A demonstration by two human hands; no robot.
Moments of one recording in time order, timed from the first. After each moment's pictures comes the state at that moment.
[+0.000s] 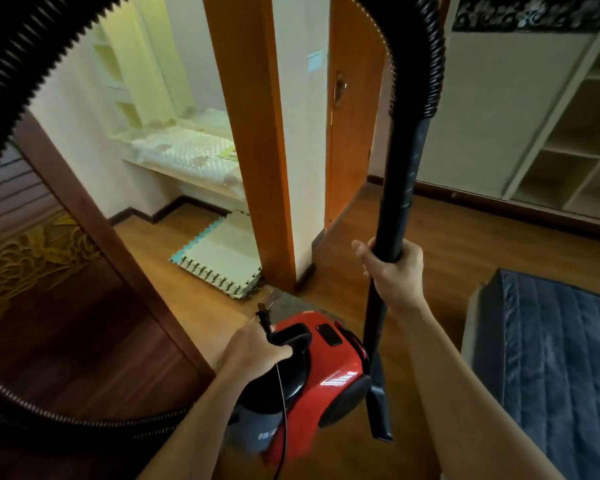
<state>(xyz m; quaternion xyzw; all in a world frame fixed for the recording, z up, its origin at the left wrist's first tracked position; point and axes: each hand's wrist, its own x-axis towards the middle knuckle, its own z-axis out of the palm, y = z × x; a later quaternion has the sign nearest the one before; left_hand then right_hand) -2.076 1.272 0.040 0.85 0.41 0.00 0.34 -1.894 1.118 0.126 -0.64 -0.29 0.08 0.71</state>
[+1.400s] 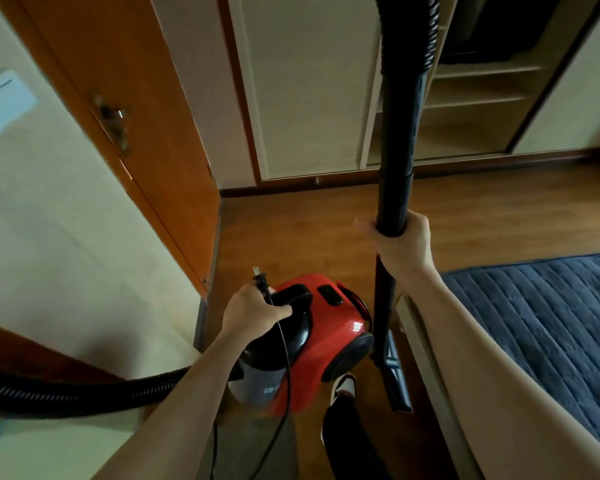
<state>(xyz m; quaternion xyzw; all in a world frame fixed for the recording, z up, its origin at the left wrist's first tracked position) -1.385 1.470 0.032 0.91 0.16 -0.10 0.36 -1.332 1.234 0.100 -0.78 -0.03 -0.13 0.61</state>
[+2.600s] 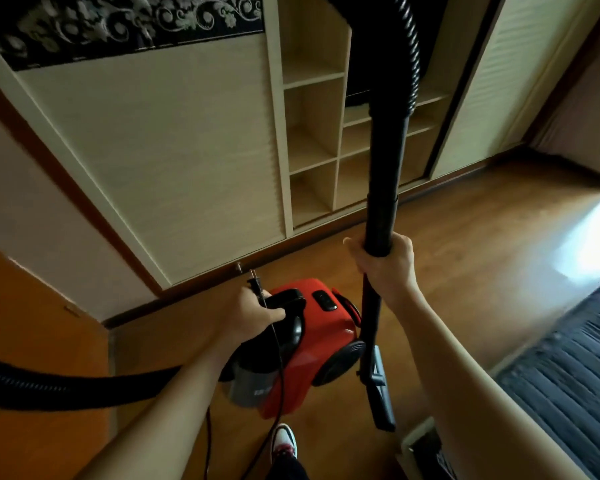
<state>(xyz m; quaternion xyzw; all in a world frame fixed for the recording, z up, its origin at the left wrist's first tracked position) -0.683 1.334 0.026 0.88 -0.06 -0.19 0.43 -0.733 1.098 0.075 -0.75 0.11 -0.23 0.61</state>
